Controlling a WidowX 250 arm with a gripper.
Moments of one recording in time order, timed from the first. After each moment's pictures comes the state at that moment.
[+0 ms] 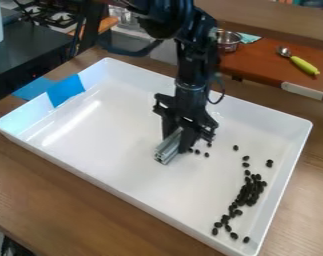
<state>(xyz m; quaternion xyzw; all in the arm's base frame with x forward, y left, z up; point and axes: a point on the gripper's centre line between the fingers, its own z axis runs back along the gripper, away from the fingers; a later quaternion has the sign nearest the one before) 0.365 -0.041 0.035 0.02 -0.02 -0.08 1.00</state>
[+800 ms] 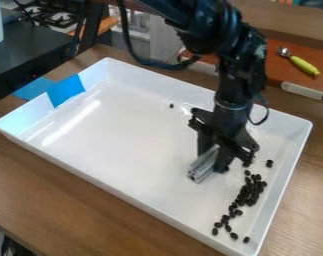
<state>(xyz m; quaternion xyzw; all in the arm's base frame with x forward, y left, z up) 0.353 -0.104 0.033 0.02 -0.03 -0.13 0.99</state>
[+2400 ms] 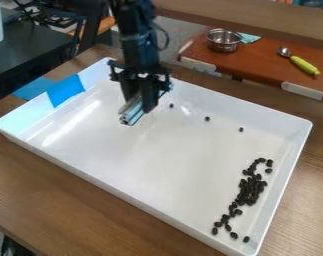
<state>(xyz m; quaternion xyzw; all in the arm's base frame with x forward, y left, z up) 0.375 0.050 0.082 -0.06 -0.05 0.01 1.00</state>
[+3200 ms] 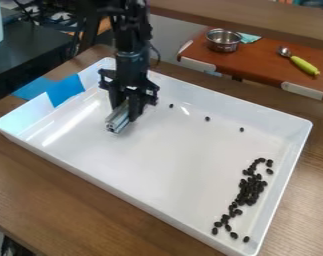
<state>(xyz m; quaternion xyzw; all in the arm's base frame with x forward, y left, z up) 0.383 0.080 0.054 0.03 -0.04 0.04 1.00</state>
